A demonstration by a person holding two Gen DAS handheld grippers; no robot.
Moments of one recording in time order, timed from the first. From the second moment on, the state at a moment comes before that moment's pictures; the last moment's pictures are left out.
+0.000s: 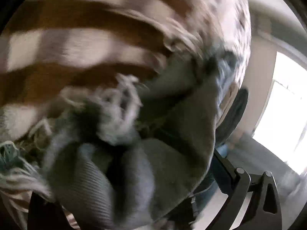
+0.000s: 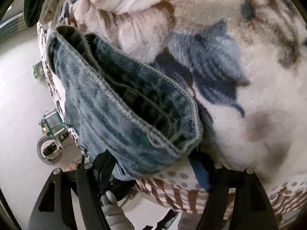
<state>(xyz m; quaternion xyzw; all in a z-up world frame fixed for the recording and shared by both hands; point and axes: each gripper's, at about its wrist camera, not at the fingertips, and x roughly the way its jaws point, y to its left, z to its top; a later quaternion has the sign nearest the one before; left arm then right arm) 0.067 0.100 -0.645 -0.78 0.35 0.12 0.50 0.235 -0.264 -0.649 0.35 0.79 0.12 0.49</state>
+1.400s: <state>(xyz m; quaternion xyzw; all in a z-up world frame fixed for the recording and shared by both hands) 0.112 0.148 -0.531 -0.46 0.52 0.14 0.70 0.213 -0.254 -0.626 0.30 0.80 0.14 0.50</state>
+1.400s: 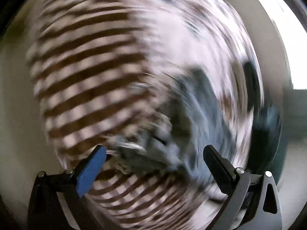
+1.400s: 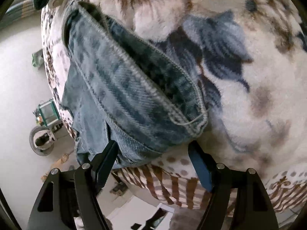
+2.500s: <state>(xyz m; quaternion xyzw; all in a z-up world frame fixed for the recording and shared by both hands) 0.102 0.101 -0.606 -0.71 0.44 0.07 0.54 0.213 -0.246 -0.652 0.32 0.80 0.14 0.49</state>
